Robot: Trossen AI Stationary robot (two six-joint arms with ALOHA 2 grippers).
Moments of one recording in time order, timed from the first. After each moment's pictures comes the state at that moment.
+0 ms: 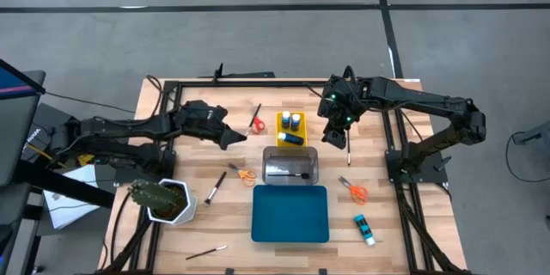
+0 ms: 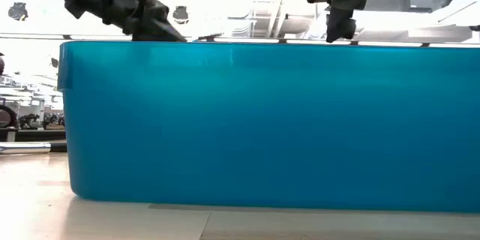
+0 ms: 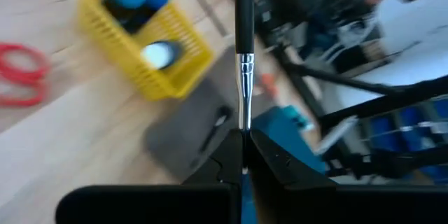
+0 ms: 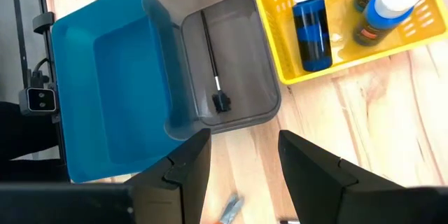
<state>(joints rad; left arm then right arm) 0.28 1.01 0.54 0.06 0.25 -0.79 -0.30 1.39 1.30 -1.06 -0.34 0.07</state>
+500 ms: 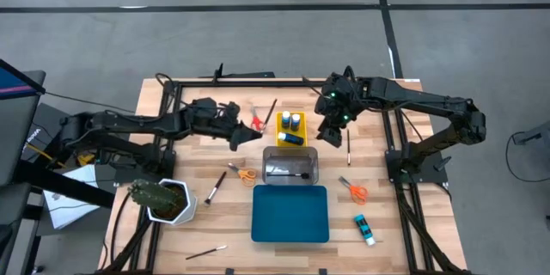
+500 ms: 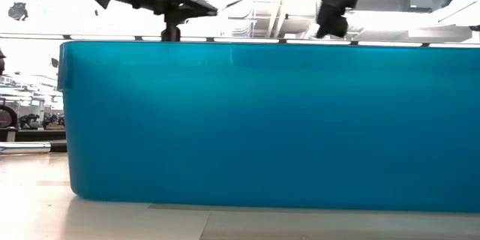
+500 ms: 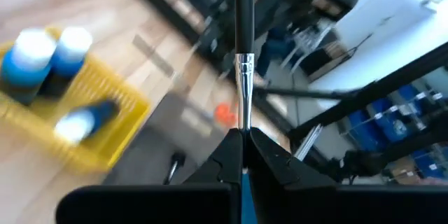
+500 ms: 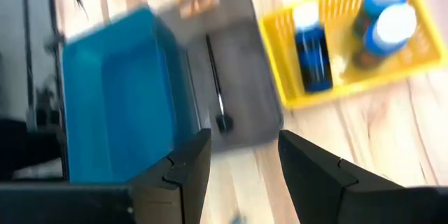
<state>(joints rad) 0.20 1.17 0.68 0.25 0.23 -0.71 -0.30 1.39 1.30 -0.96 -0.34 0.10</state>
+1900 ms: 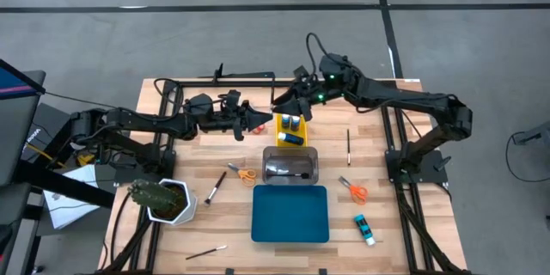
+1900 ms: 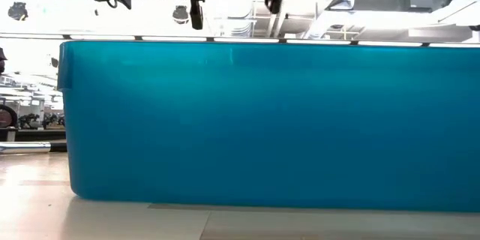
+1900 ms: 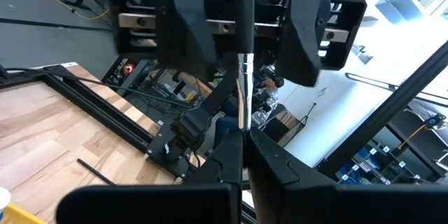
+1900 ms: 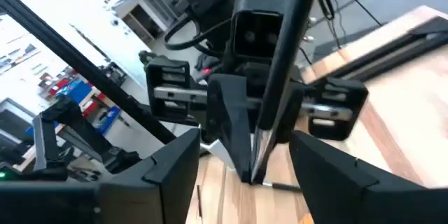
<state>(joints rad) 0.20 1.30 0.71 0.75 0.15 -0.71 -0.34 1.52 1.30 0.04 -0.57 0.54</state>
